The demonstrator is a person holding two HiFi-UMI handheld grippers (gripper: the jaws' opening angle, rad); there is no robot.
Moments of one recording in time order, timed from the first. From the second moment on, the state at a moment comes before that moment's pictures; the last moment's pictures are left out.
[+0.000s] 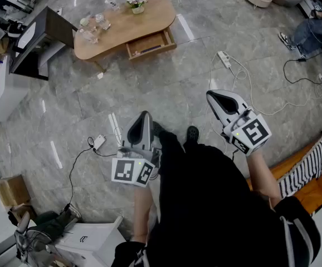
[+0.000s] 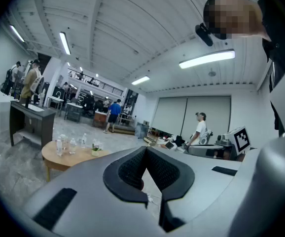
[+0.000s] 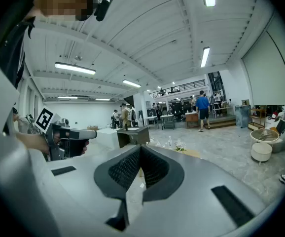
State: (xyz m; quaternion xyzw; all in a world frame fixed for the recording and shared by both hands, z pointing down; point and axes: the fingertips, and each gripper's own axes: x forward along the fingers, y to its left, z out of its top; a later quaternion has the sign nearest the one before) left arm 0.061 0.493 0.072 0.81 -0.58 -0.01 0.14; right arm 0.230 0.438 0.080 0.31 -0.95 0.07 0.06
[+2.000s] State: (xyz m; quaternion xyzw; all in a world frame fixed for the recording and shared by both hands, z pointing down) left arm -0.057 0.296 0.116 0.86 -0.50 0.06 0.12; right arm 0.089 0.280 0.111 0.34 -0.93 0.07 0.15
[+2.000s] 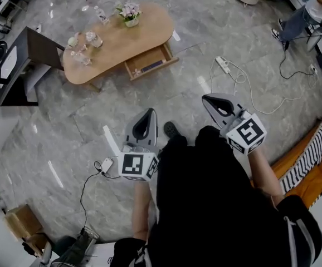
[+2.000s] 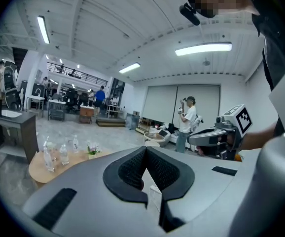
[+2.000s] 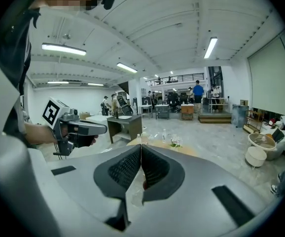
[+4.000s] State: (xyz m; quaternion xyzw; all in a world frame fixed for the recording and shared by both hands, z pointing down) left arm -0.155 -0.026 0.453 0.73 -0.58 0.22 0.28; right arm 0.070 -0.084 0.484 0.19 -0.90 0.12 0.37
